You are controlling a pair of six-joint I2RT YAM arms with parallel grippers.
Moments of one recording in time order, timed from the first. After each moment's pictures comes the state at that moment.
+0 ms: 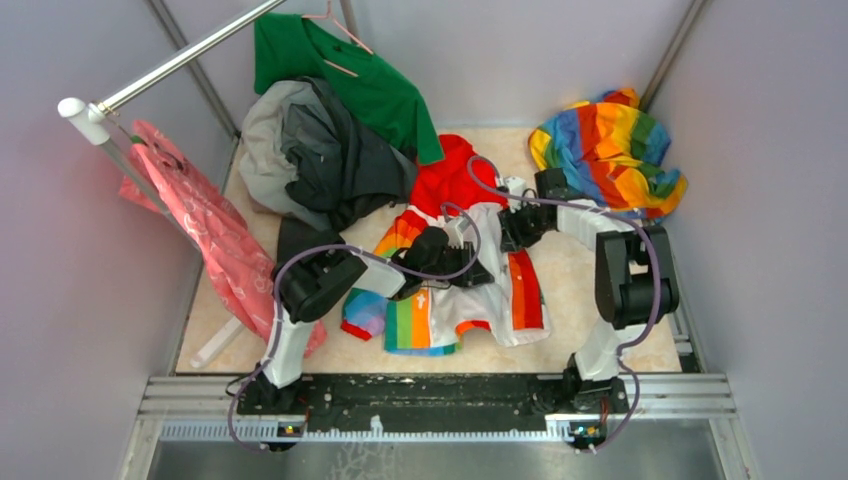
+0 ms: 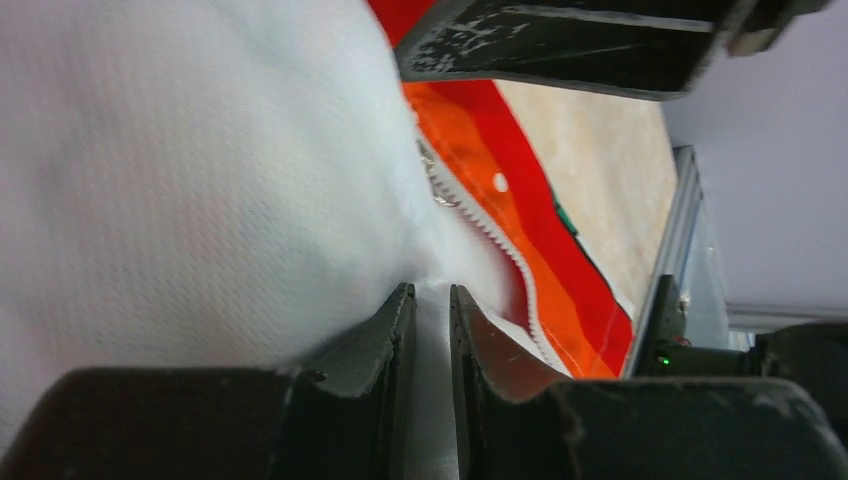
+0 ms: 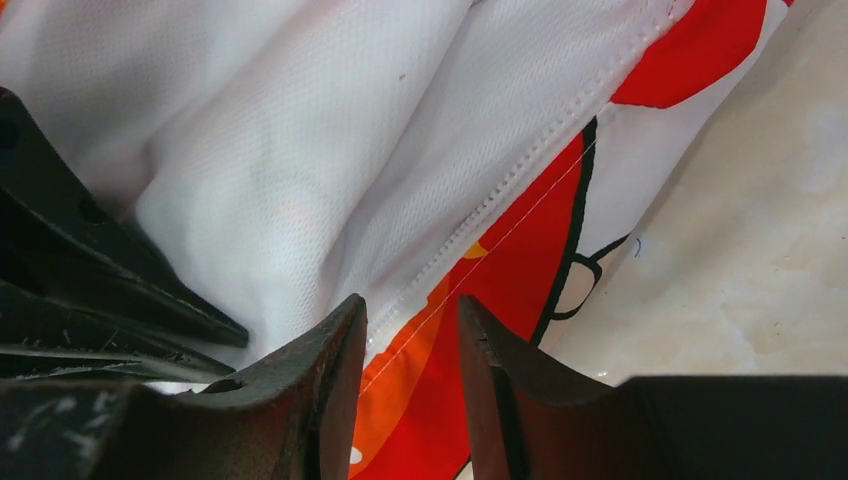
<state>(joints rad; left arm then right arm) -0.88 2.10 0.99 0.75 0.35 -0.78 0.14 1.73 1.05 -0.44 -0.51 -0.37</state>
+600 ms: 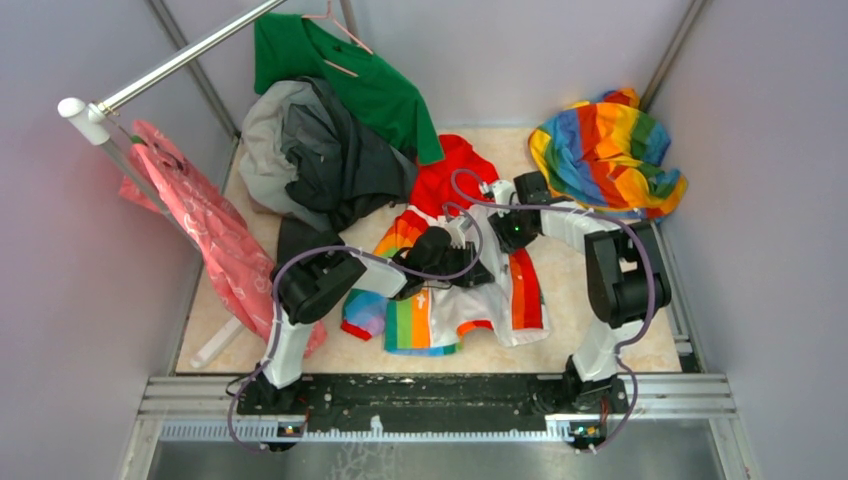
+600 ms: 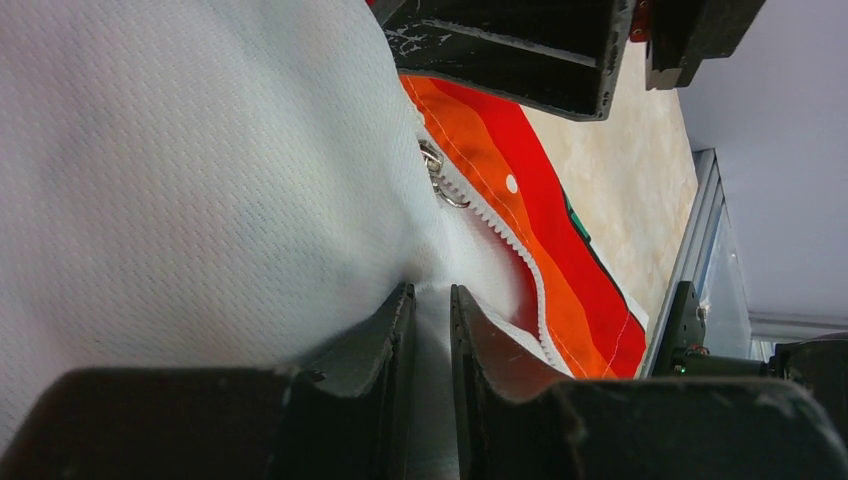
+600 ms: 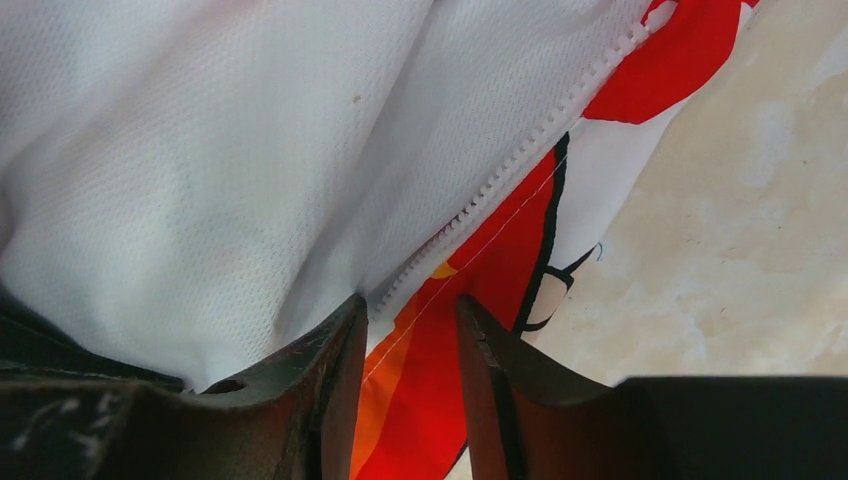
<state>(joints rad) -0.89 2.09 1.00 0.68 0.28 -0.75 0.26 1.74 1.05 -0.39 -0.22 -0.36</state>
